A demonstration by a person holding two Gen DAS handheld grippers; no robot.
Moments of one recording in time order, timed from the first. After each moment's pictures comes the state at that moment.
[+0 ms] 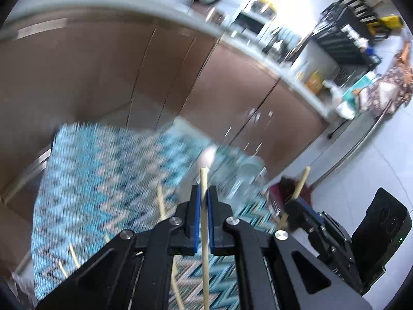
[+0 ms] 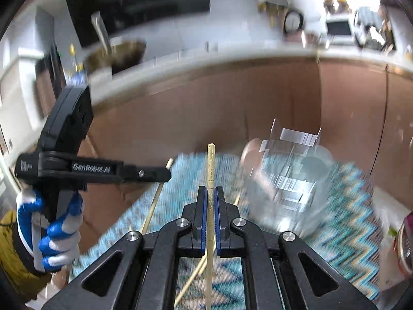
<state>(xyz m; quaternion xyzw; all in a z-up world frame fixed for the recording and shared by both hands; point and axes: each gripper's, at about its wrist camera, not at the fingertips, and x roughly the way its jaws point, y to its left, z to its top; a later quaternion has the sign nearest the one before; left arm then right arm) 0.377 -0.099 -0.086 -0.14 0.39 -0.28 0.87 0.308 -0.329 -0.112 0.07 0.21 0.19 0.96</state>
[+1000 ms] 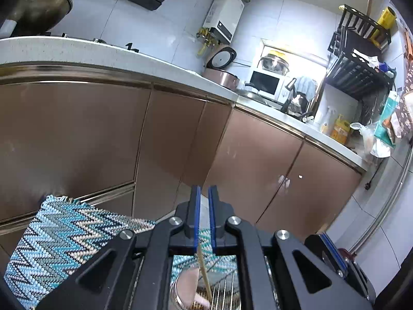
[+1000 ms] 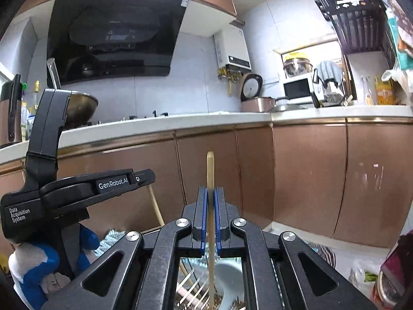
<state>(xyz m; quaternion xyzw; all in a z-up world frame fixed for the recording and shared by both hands) 0.459 -0.196 -0.119 -0.13 0.20 -0.17 0.96 0.395 -0.374 -0.136 0.06 0.07 0.06 0.99</state>
